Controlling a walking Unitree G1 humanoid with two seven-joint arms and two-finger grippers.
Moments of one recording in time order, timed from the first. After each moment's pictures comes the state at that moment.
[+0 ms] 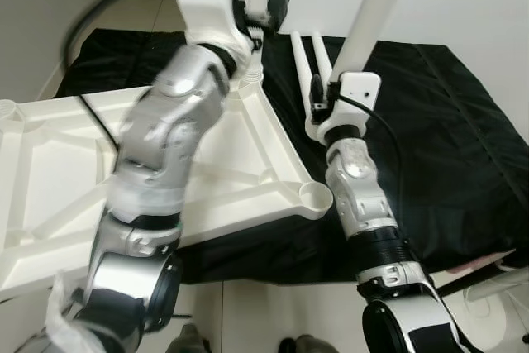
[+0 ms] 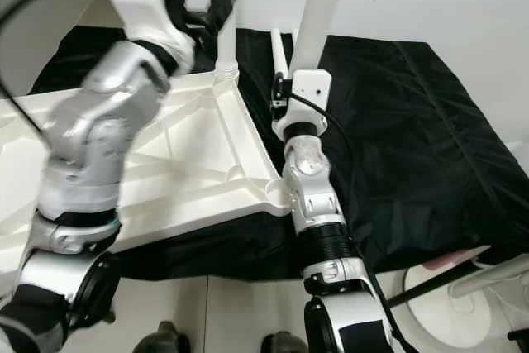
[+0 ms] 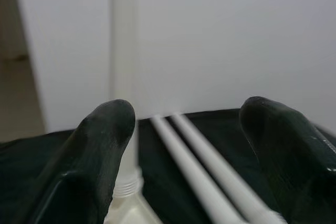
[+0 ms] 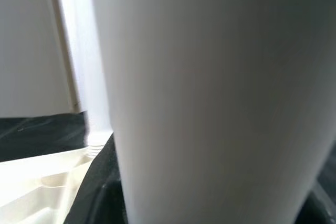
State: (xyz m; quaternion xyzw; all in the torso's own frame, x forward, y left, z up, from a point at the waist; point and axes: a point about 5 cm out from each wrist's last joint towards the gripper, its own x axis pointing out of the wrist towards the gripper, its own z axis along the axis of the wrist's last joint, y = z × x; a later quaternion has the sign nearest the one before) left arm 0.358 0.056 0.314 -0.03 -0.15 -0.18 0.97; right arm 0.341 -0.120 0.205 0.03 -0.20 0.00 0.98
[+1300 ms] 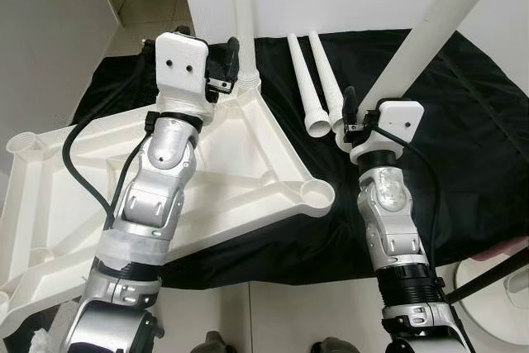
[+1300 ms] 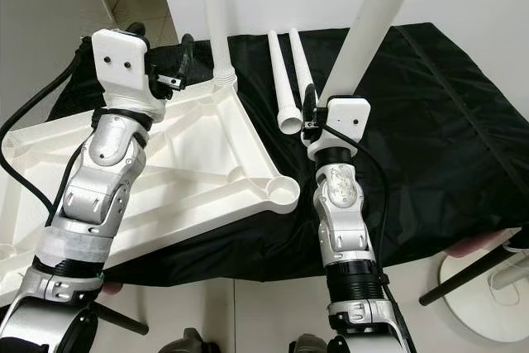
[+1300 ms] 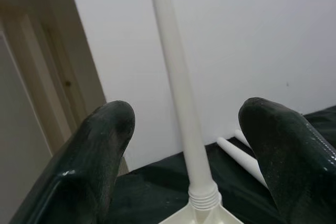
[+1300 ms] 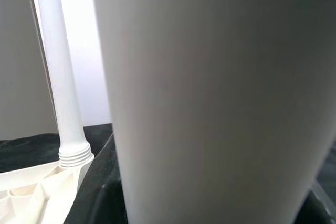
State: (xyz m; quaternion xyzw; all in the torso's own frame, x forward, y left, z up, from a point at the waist) left arm 0.327 0.112 0.263 0.04 -0.26 -0.09 0.96; right arm 0.318 -0.142 0.199 -0.01 -0.23 0.00 0.97
